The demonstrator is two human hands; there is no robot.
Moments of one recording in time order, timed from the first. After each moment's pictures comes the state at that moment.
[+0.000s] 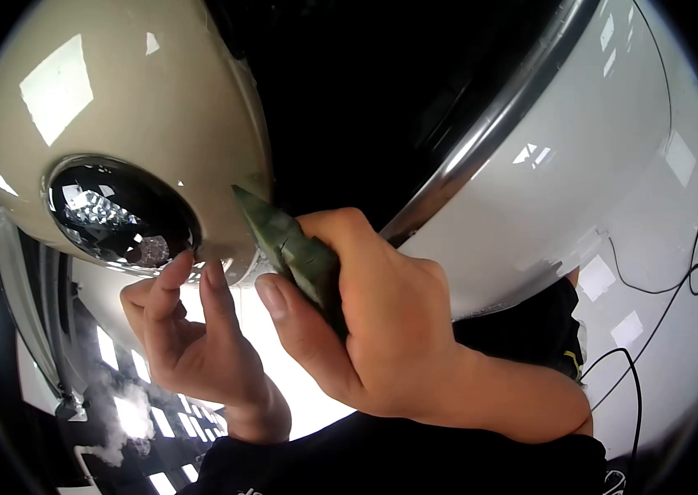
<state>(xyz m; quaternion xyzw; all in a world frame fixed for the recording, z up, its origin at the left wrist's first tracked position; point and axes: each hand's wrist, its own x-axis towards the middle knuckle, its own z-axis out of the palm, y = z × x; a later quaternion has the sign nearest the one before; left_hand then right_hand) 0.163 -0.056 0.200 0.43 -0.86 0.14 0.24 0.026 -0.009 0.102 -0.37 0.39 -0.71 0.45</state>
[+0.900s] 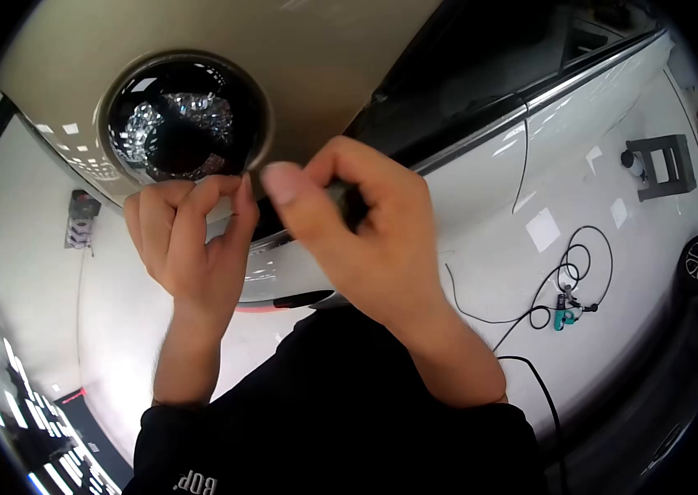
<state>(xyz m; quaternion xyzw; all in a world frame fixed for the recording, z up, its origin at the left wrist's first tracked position) 0.145 -0.070 0.193 0.33 -0.84 0.20 0.38 -0.031 -0.012 0.175 -0.39 0.46 -0.63 0.49</state>
